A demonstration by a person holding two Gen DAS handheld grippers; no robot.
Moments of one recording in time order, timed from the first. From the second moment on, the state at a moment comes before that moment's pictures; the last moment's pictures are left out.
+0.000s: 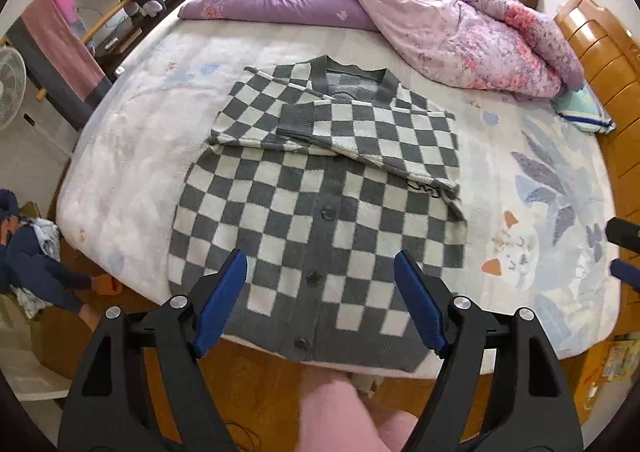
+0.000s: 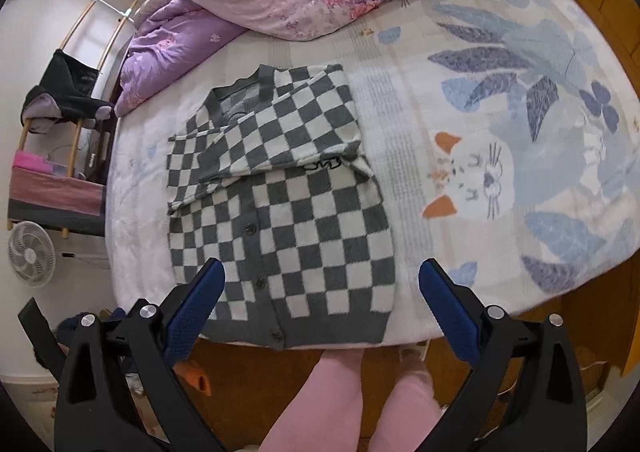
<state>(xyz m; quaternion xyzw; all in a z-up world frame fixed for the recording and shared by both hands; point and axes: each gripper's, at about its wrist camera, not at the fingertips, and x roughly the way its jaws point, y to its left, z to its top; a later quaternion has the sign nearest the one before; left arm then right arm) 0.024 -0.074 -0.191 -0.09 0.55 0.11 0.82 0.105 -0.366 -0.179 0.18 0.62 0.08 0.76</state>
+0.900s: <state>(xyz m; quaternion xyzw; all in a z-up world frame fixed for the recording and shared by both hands) 0.146 0.110 -0.221 -0.05 0.58 -0.03 0.81 0.129 -0.294 -0.199 0.30 0.59 -0.13 0.74</state>
